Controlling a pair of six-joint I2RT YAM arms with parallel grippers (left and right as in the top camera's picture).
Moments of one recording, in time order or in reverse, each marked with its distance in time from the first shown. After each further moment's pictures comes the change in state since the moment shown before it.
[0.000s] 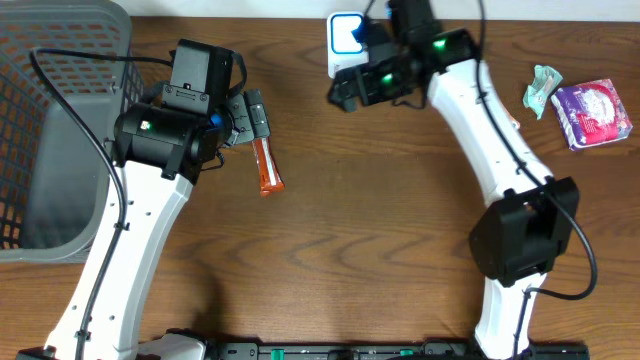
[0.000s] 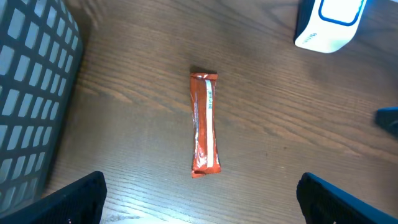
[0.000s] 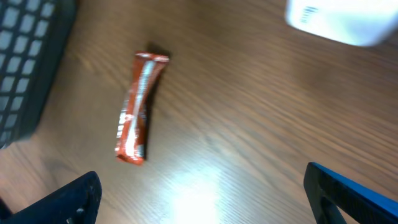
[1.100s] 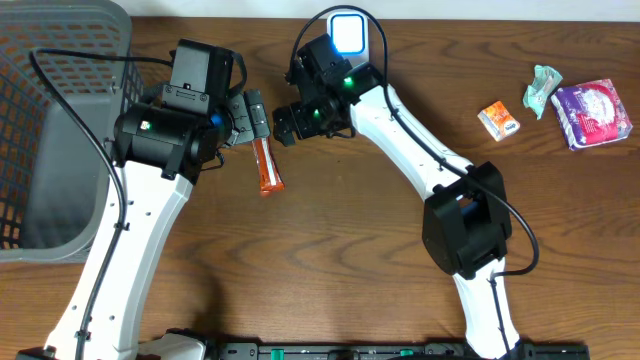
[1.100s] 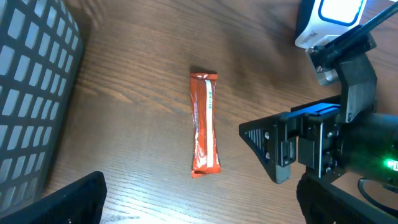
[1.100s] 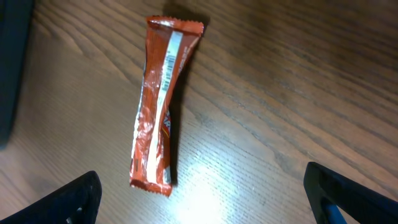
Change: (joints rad) left arm 0.000 0.000 0.000 0.000 0.000 0.000; right arm 0.219 0.167 -0.001 0.107 0.120 0.201
